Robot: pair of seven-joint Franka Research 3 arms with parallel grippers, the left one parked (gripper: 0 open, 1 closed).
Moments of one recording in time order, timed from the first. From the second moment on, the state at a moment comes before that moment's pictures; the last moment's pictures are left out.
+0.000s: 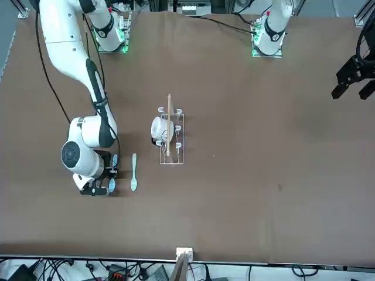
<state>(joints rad) 0.31 0.77 -0.18 -1.54 0.17 2.29 0.08</state>
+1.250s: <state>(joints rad) 0.28 0.36 -0.30 -1.42 0.17 1.95 0.08</state>
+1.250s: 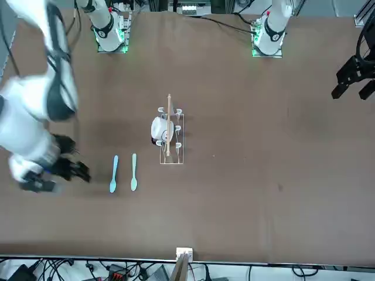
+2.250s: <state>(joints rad) 0.30 0.12 -0.40 -1.49 0.04 1.61 0.06</state>
